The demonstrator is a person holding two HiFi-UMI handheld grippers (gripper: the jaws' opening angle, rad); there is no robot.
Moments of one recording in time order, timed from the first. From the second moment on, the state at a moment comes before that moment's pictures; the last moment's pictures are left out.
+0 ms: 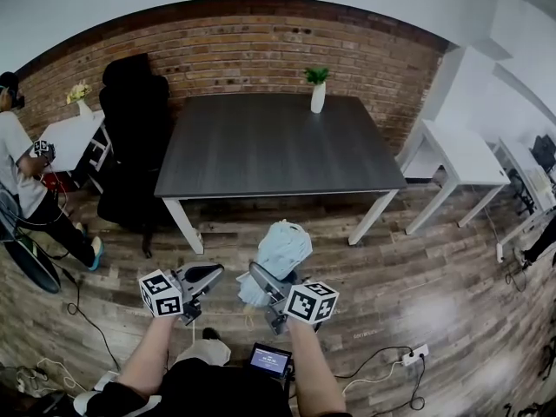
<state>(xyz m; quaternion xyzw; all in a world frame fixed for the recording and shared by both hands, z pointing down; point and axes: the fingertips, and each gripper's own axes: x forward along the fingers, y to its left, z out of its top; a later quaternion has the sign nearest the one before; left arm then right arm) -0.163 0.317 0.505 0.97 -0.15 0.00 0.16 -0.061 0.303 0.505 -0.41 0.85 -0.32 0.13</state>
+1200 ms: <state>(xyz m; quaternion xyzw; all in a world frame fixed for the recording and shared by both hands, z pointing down) -0.131 0.092 0.518 0.98 -0.04 -0.01 0.20 -0.036 0.100 0.497 -0.51 0.79 -0.32 0.13</state>
